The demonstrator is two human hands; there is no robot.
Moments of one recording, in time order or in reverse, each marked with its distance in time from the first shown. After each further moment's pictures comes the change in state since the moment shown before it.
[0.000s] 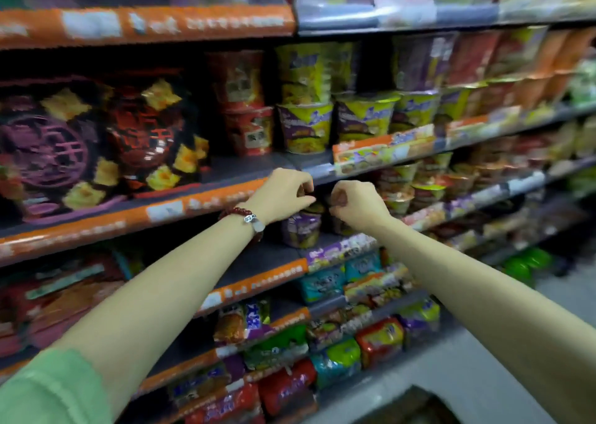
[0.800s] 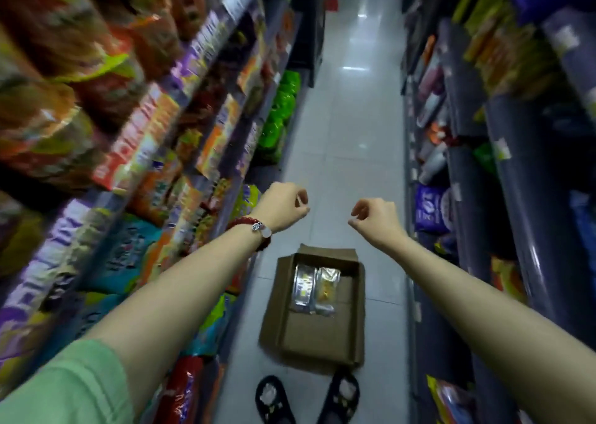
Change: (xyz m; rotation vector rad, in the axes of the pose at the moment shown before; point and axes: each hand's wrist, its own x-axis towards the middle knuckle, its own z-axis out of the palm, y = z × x) left_hand 0.117 0.252 0.438 -0.291 -0.798 0.530; right_hand -0.258 0.386 0.042 0.017 0.169 1.292
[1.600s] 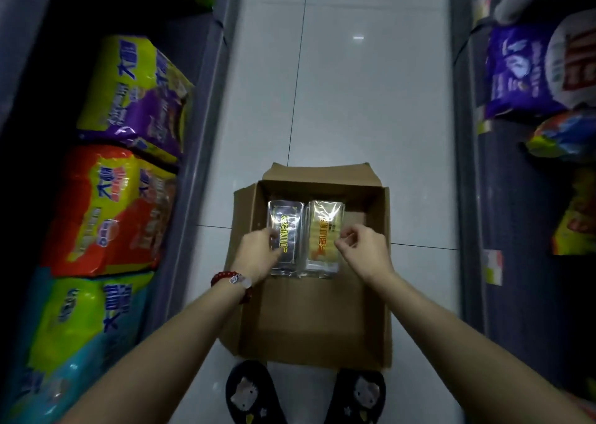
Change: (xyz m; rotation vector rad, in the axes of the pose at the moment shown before) left_hand 0.121 -0.234 0.508 -0.208 -0.325 -0.383; right_hand 0.128 0.310 0.419 0.198 -0.190 0.304
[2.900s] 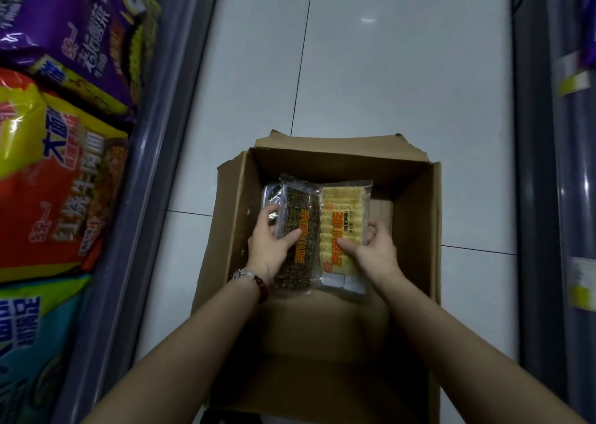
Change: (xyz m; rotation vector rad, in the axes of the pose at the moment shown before) left_hand 0.108 -0.061 0.111 -0.823 0.072 -0.204; right_hand 0.093 0.090 0.103 0.604 -0.037 0.258
